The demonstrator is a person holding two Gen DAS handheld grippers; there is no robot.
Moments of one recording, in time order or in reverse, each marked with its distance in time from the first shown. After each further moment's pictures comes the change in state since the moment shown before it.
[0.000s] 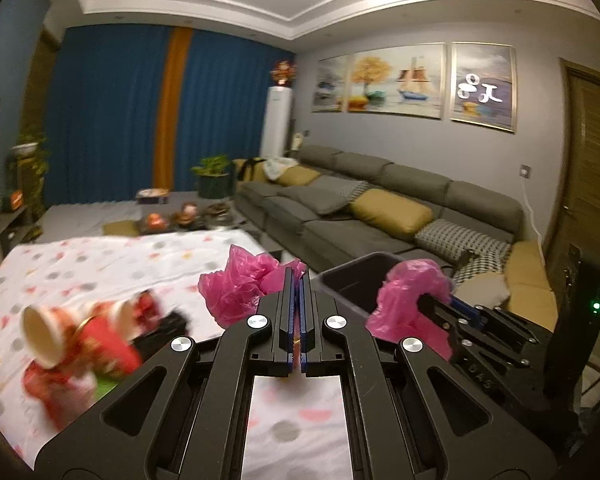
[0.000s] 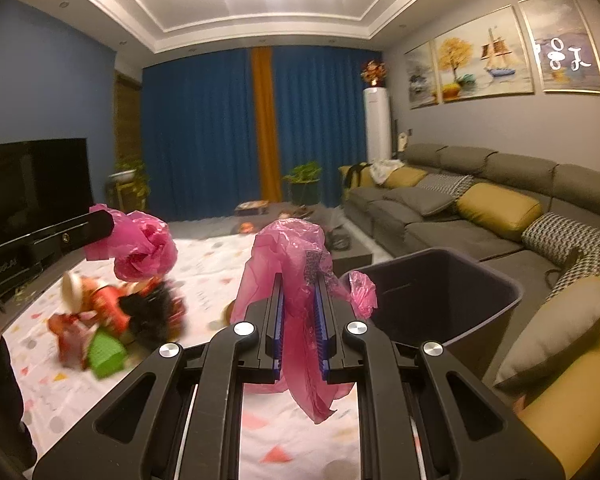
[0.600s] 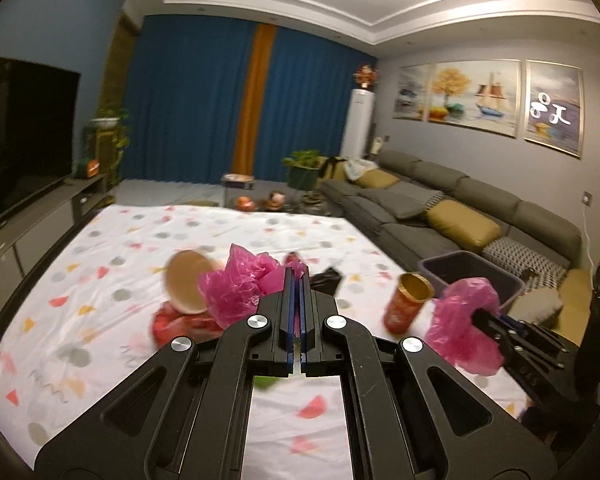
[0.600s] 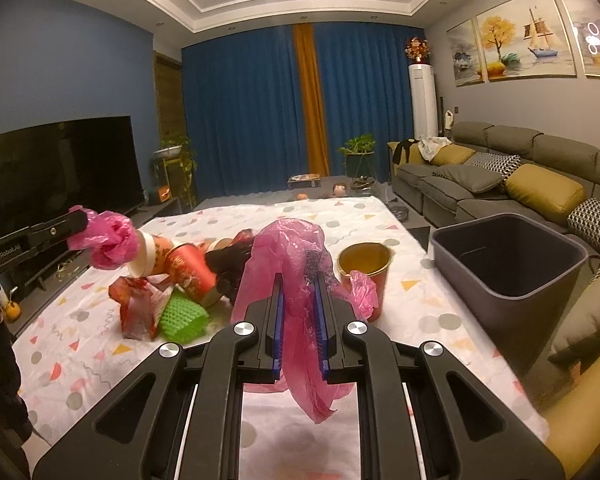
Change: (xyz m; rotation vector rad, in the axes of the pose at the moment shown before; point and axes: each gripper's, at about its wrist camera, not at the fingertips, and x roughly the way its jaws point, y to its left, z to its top) left arm -0.096 0.110 -0.036 -0.125 0.004 0.273; right arm -0.006 0.087 -0.041 -0.013 0.096 0.176
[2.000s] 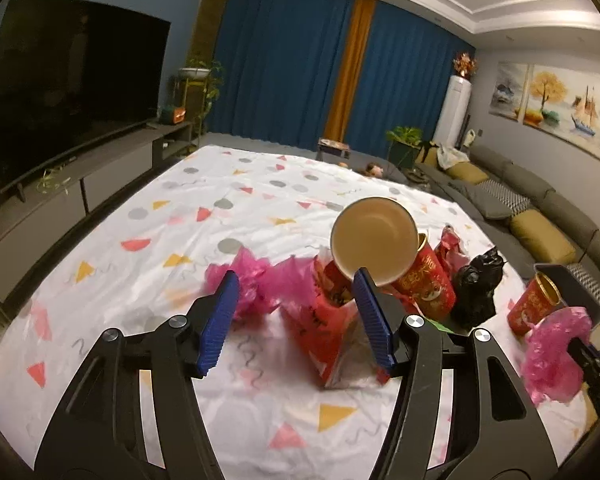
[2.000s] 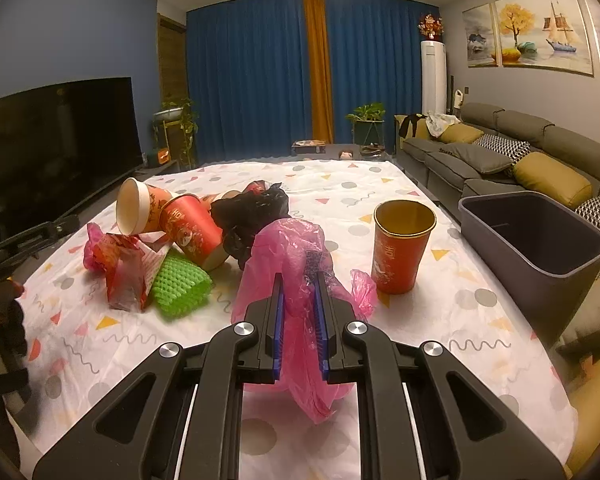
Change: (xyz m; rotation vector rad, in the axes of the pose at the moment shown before) left arm 0.049 0.133 -0.038 -0.174 0.122 0.327; right arm 0.056 0.035 -0.025 -0.051 0.130 -0.008
